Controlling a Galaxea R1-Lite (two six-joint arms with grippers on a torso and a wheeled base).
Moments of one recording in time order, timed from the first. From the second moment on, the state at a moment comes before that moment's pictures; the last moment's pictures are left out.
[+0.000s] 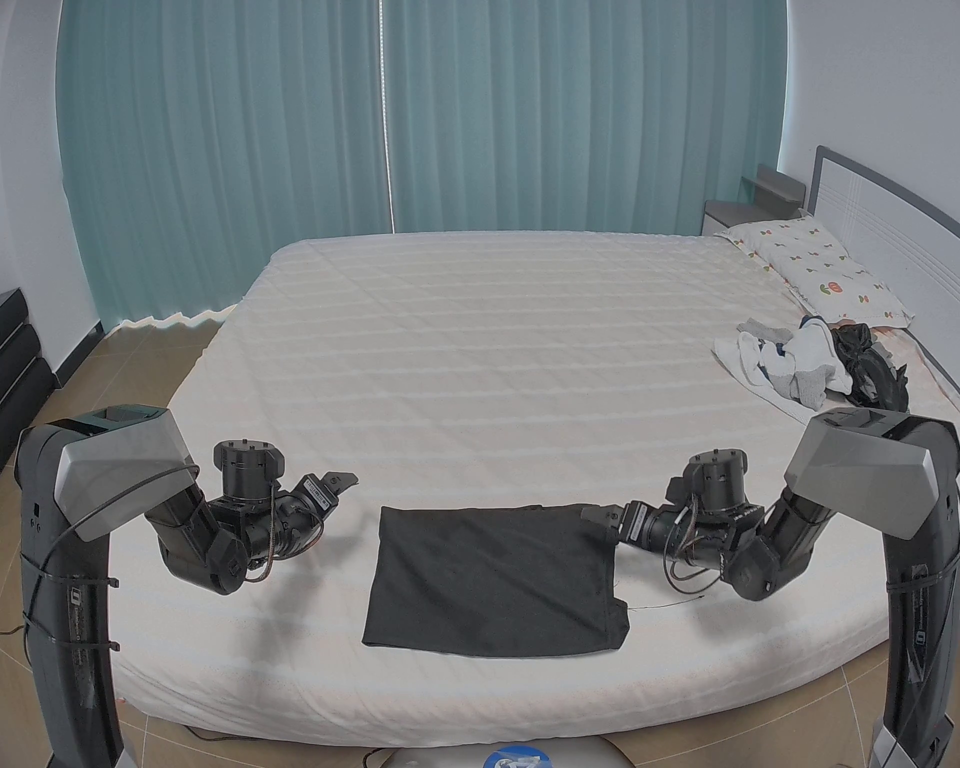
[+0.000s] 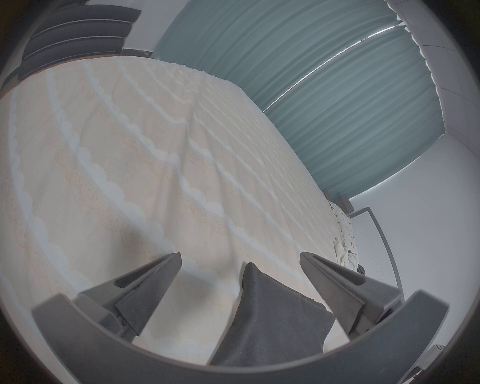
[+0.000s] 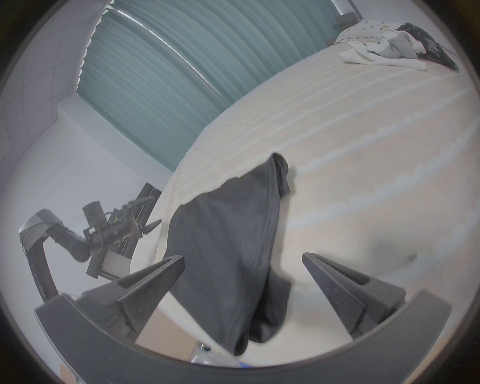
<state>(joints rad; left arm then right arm) -0.15 2.38 -0.90 -0.97 -0.14 -0.88 0.33 2.40 -0.89 -0.99 0.21 0.62</state>
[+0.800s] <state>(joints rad) -0.15 2.39 -0.90 -0.97 -0.14 -0.89 0.30 2.59 -1.24 -0.82 0.12 0.75</state>
